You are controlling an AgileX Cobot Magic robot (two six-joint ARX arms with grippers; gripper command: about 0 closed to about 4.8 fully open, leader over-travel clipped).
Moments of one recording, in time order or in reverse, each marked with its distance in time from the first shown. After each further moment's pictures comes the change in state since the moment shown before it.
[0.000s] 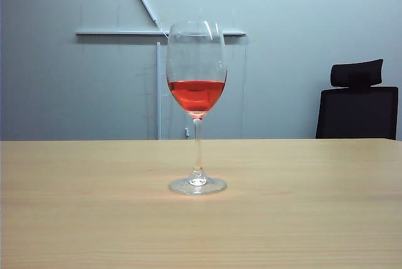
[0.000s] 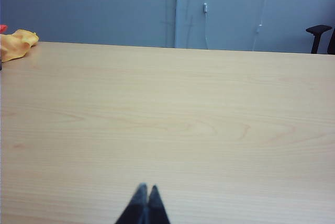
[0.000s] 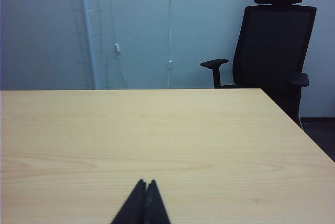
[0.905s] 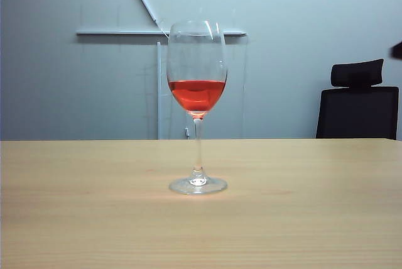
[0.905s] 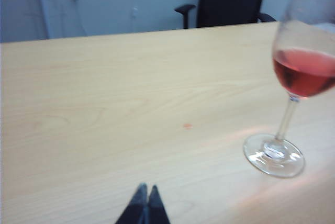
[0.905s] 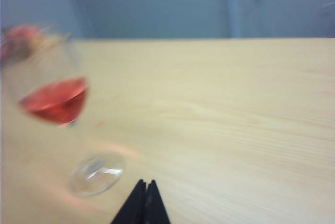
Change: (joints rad) left arm -0.453 0.039 0.000 -0.001 0.003 0.000; right arm 0.150 0.324 0.050 0.117 -0.384 0.138
